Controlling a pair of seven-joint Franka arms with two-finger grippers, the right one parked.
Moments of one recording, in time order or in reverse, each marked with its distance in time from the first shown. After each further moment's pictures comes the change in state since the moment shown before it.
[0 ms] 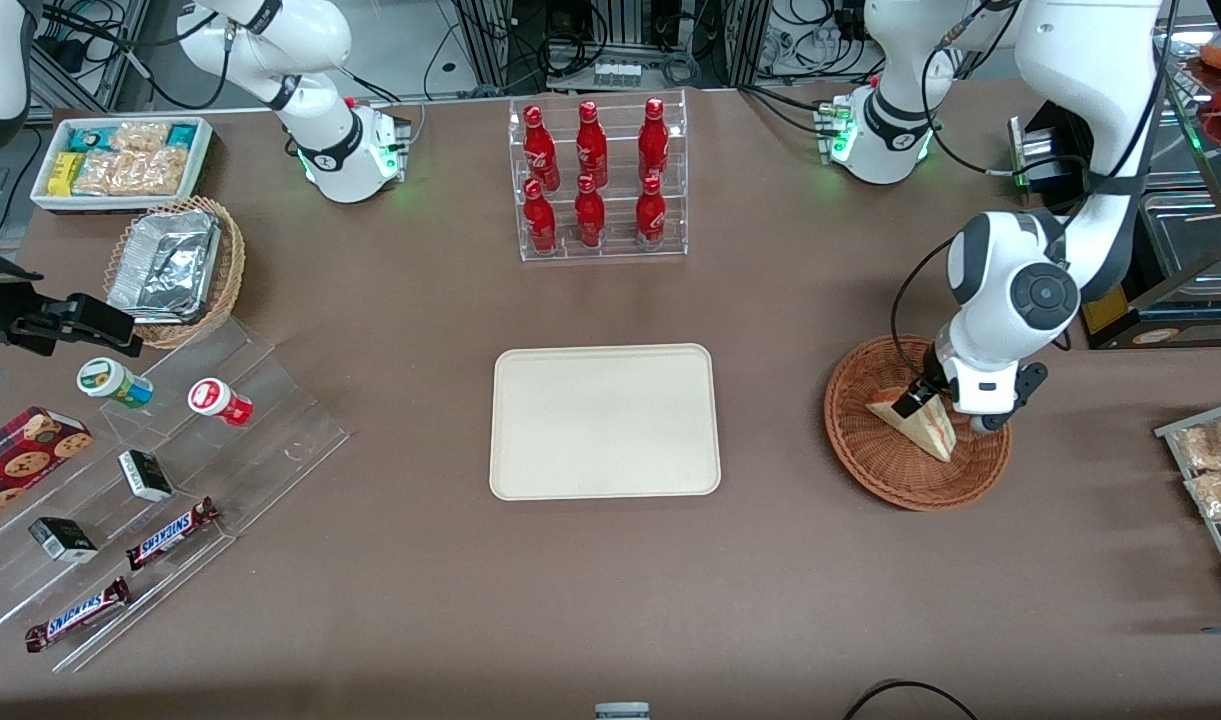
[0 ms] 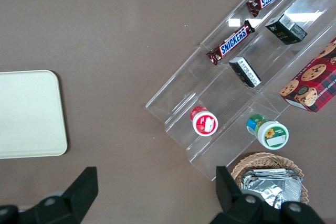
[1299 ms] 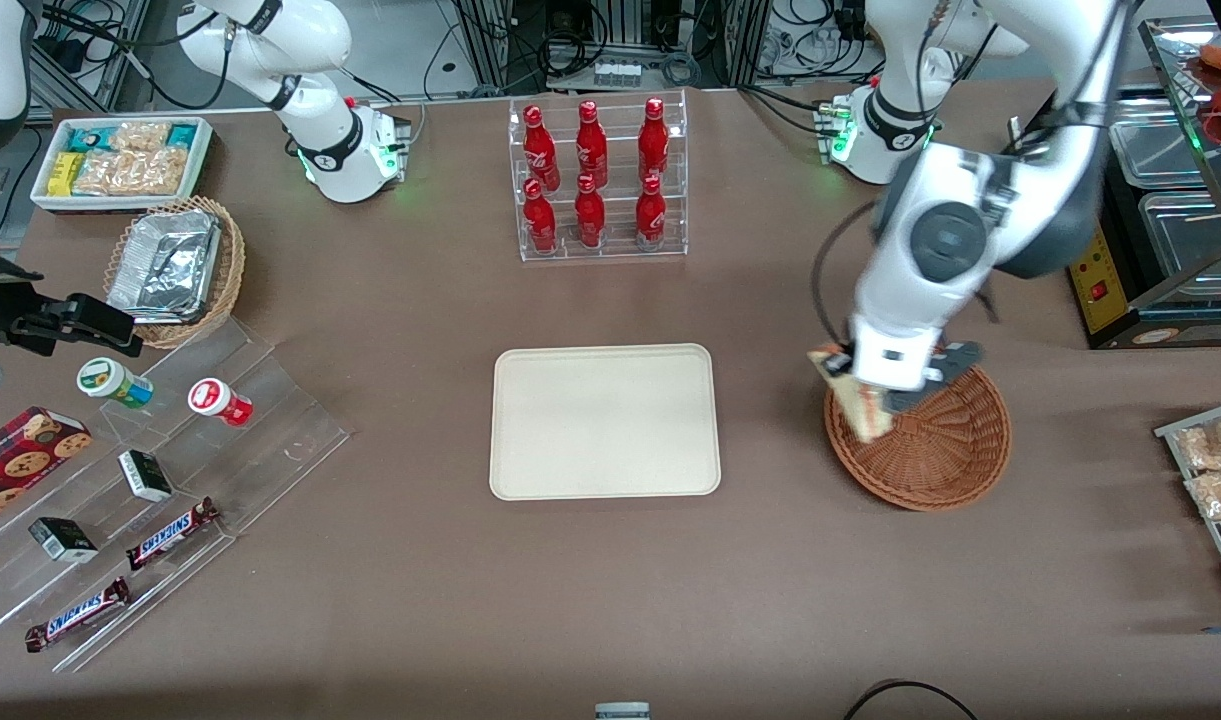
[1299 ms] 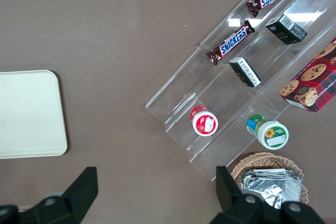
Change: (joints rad) arm -0.307 -0.064 -0.020 0.358 0.033 -0.457 -0.081
